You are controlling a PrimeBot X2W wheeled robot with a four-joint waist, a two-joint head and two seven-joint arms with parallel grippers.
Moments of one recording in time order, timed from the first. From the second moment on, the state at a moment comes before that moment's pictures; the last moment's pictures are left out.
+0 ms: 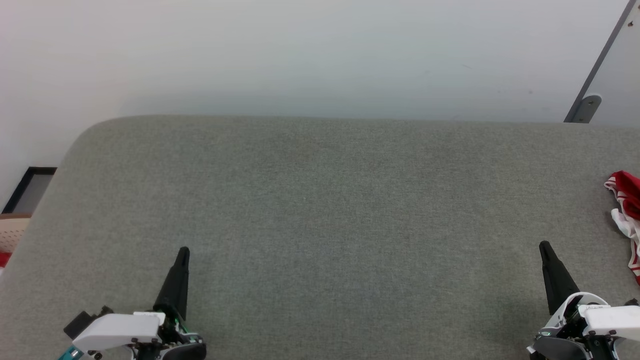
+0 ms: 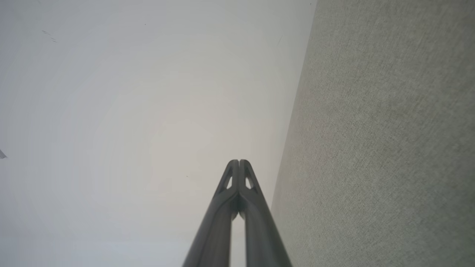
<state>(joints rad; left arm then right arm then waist) -0.10 0.05 0.11 0.24 -1.61 -0.13 0.12 -0.11 -0.05 -0.12 0.25 1.61 0.13 0.11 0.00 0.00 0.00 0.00</state>
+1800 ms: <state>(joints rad) -0.10 0.05 0.11 0.24 -1.61 -0.13 0.11 -0.11 -0.05 -0.12 0.25 1.61 0.13 0.11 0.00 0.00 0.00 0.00</state>
